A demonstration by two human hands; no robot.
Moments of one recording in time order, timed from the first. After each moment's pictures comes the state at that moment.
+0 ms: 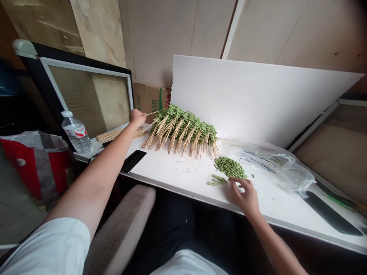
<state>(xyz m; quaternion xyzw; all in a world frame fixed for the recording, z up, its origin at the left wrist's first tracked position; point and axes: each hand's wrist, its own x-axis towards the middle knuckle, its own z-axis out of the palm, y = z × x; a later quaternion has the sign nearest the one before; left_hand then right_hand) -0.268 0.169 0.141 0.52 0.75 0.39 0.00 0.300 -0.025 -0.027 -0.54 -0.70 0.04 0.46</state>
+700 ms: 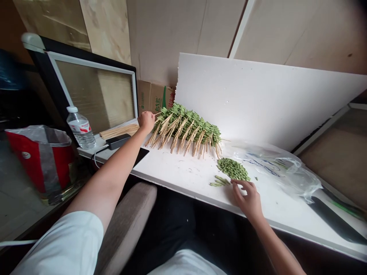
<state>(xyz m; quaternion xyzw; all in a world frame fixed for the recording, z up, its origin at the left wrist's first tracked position) -0.228 0.158 0.119 0.53 0.75 0.37 -0.12 0.298 -0.025 -0.026 -0.53 -0.72 0.02 0.45</state>
